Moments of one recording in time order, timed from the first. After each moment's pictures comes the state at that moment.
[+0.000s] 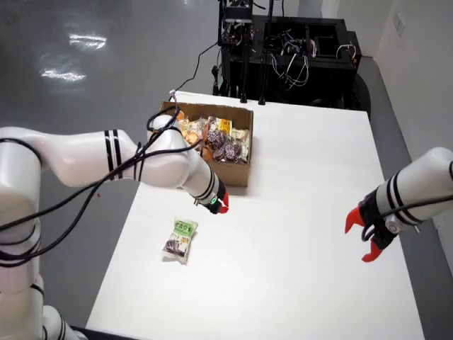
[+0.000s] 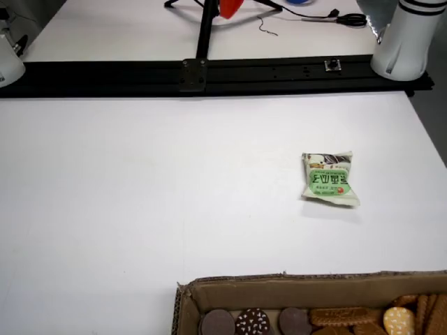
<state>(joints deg) -59.4 23.5 76.6 9.3 50.2 -35.6</state>
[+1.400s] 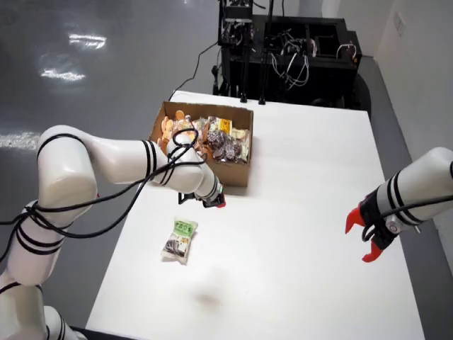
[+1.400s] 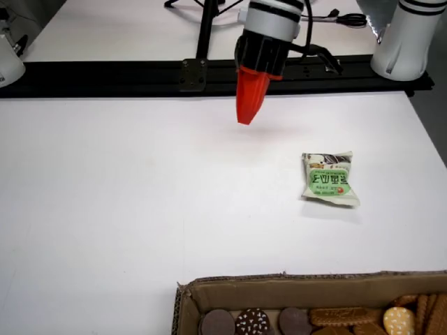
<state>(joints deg) -50.0 38.2 77.2 13.6 36.3 -68.1</state>
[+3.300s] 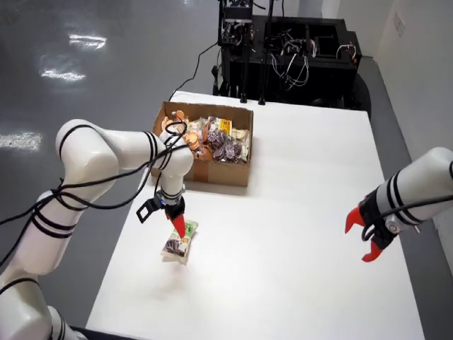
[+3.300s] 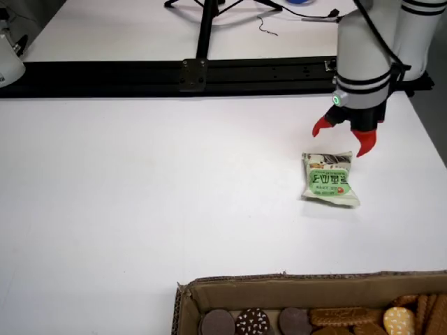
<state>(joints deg) -36.5 48.0 73.4 13.0 63.3 -90.0</state>
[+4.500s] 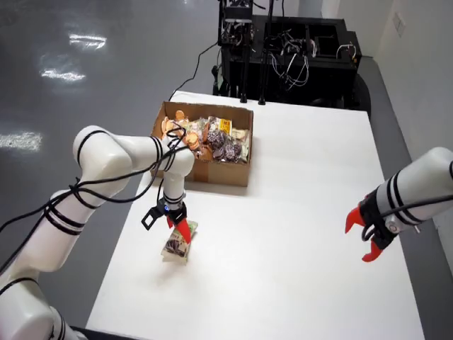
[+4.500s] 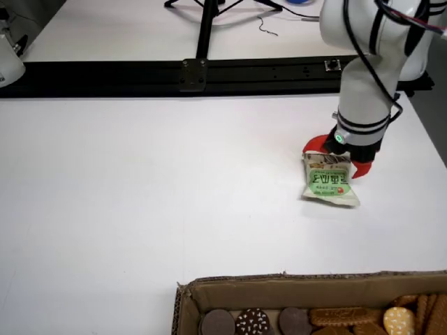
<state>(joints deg) -32.4 57.4 66.6 7.5 63.5 -90.0</state>
